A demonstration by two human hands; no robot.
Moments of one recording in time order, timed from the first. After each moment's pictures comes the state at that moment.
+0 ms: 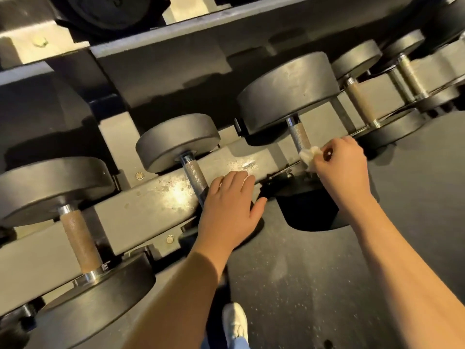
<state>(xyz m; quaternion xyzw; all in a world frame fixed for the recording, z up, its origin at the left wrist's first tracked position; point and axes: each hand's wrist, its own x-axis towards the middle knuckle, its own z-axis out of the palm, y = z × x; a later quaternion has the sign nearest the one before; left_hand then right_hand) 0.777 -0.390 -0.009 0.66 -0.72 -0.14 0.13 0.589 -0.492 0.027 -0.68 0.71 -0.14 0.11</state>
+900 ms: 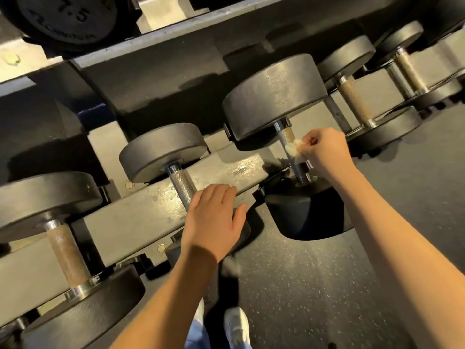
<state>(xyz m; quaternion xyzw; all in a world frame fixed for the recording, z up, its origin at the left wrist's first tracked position) 0.772 -0.391 -0.008 0.70 -0.71 -0.08 0.10 0.581 -0.552 0.014 -0.65 0.71 -0.10 0.26</state>
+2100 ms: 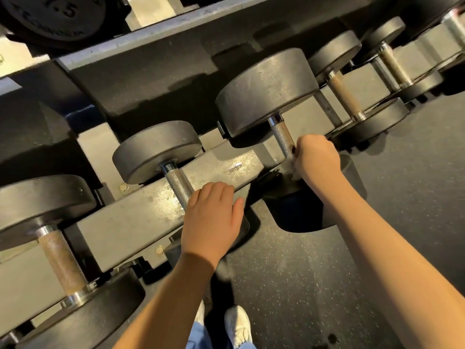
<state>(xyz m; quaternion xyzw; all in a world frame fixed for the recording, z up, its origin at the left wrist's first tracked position) 0.774 -0.389 -0.014 0.68 -0.71 -0.08 0.15 0.597 -0.525 0.018 -0.69 0.72 0.07 0.11</state>
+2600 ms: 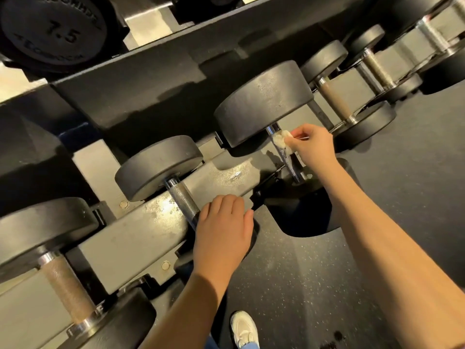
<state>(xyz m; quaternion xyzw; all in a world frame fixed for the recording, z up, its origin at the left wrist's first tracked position) 0.776 -0.388 -0.015 0.66 -0.73 -0.10 0.15 0.594 -0.548 0.010 -0.57 0.73 -0.25 0.29</state>
